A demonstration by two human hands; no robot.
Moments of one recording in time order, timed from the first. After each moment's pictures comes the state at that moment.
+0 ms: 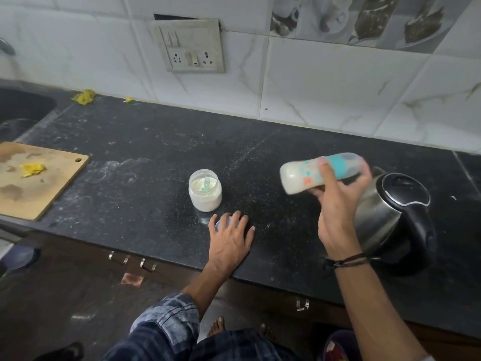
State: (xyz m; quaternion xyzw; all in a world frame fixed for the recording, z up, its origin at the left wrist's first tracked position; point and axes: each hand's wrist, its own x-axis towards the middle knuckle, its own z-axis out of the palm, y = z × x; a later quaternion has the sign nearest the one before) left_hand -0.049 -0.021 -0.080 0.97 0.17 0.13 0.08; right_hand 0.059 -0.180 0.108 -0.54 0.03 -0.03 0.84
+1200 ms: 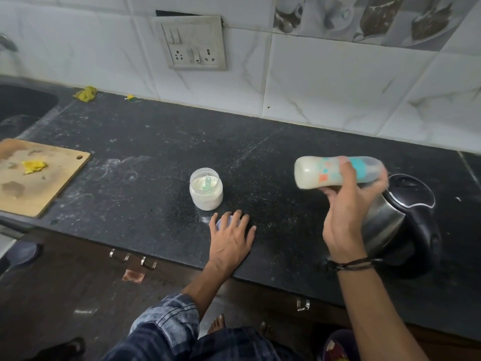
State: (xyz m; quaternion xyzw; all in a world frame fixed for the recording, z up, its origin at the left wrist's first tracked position) left_hand -0.045 -0.020 -0.090 0.97 0.17 0.16 0.07; right_hand 0.062 -0.184 0.110 -0.52 0.07 -0.08 0.85
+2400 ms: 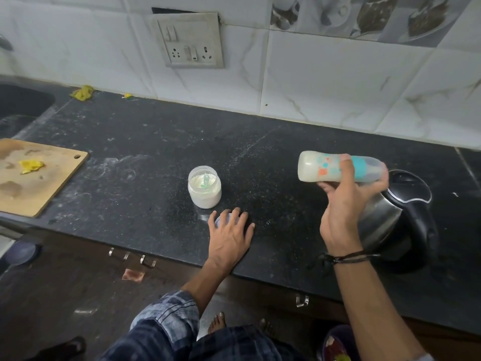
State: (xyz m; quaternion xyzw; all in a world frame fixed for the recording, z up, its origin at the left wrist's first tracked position) left_hand -0.045 -0.019 -0.093 0.97 0.17 0.15 0.07; right_hand 0.067 -0.186 0.107 -0.53 0.09 -0.08 0.84
